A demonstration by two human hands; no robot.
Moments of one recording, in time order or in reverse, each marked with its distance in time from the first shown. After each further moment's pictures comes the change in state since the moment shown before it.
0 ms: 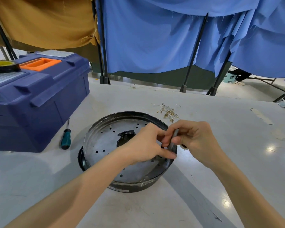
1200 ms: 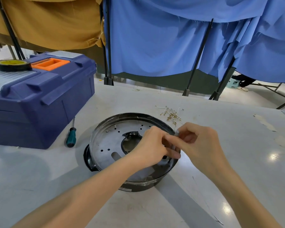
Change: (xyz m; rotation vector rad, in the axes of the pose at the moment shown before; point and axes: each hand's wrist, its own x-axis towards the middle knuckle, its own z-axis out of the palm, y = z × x) left_hand -0.002 0.002 0.014 -0.011 0.173 0.015; right_hand -0.010 -0.017 0.017 -0.383 0.308 0.100
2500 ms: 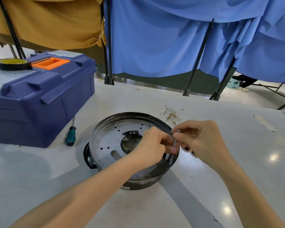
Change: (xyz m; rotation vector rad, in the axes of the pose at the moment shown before) left_hand 0.000 0.002 0.005 0.043 0.029 -0.031; right_hand 0.010 -0.007 -0.014 0.107 -0.101 0.038
